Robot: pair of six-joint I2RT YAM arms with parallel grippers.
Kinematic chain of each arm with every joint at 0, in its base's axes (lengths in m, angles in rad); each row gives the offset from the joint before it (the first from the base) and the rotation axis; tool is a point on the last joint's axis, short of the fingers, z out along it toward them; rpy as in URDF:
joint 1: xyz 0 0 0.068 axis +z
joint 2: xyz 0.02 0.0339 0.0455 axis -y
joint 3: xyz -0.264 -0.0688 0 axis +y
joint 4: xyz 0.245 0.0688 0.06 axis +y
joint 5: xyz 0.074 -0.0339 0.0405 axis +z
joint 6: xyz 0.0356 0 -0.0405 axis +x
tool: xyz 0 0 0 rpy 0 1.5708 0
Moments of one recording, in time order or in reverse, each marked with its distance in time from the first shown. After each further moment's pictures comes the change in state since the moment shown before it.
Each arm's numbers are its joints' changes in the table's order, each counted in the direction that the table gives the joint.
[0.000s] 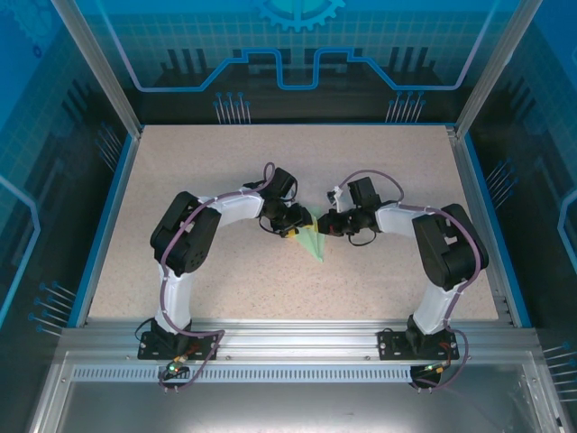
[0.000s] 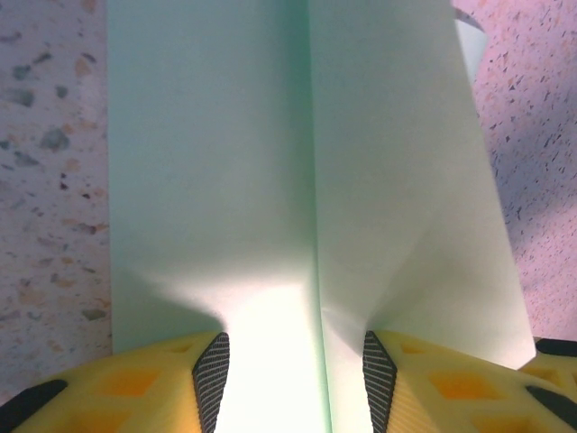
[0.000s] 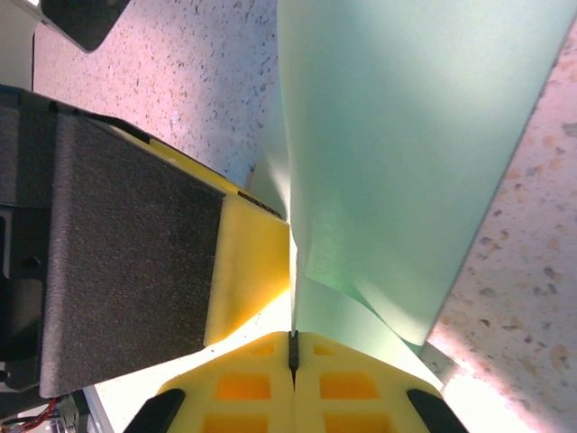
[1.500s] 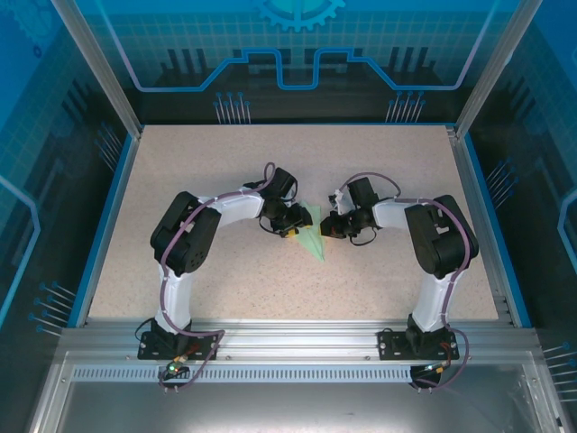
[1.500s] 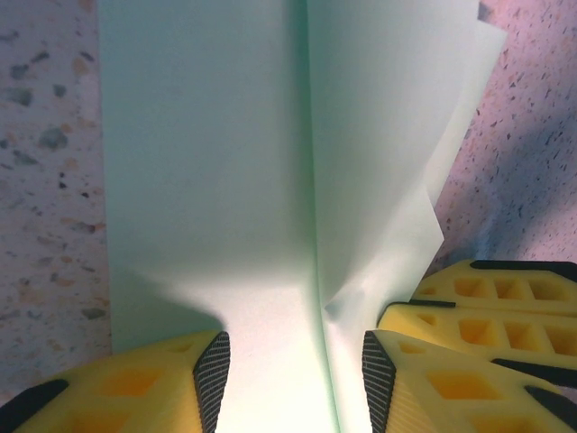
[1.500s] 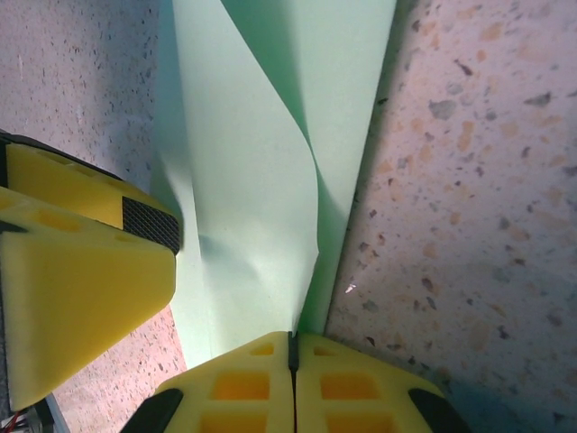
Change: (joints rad) left arm -0.001 0.000 -0.007 0.013 0.001 0.017; right arm -0.023 -0.107 -0.058 0.086 -0.032 -0.052
